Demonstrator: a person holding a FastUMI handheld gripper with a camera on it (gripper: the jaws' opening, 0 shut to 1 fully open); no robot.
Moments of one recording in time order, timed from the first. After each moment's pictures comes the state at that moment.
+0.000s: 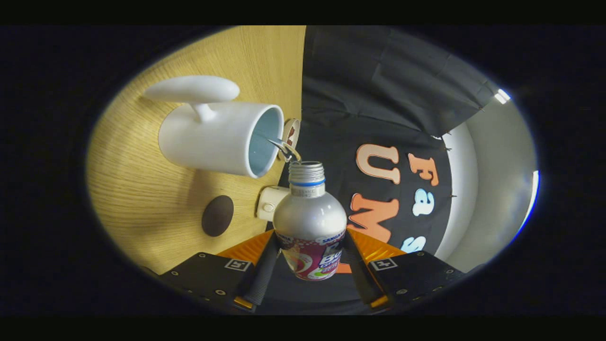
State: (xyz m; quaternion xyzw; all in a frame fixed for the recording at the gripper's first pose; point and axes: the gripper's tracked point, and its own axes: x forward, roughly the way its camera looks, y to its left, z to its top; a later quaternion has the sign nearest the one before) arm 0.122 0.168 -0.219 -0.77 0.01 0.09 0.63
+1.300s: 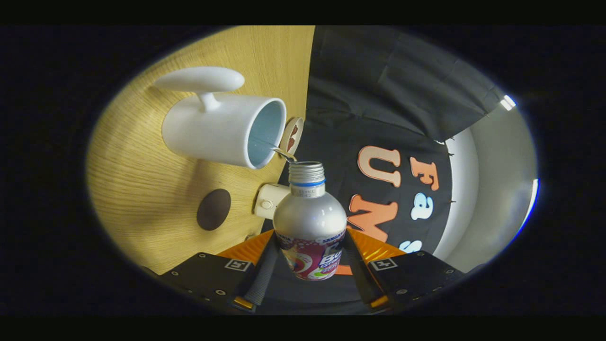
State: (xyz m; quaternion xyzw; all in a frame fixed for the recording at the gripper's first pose) arm 0.124 0.166 -0.211 -0.79 0.00 0.10 0.61
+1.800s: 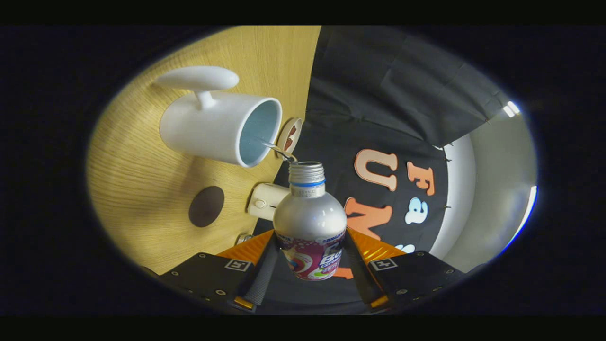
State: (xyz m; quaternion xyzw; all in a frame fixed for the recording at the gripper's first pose) arm 0.126 0.170 -0.201 -0.80 -0.01 0.10 0.59
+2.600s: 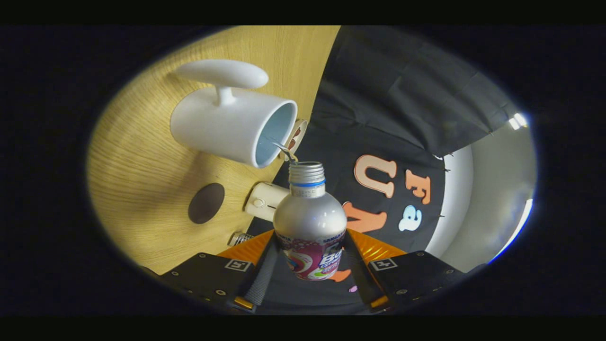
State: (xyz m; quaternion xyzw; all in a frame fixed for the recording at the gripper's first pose) arm 0.123 0.176 -0.205 -0.82 -0.02 0.10 0.56
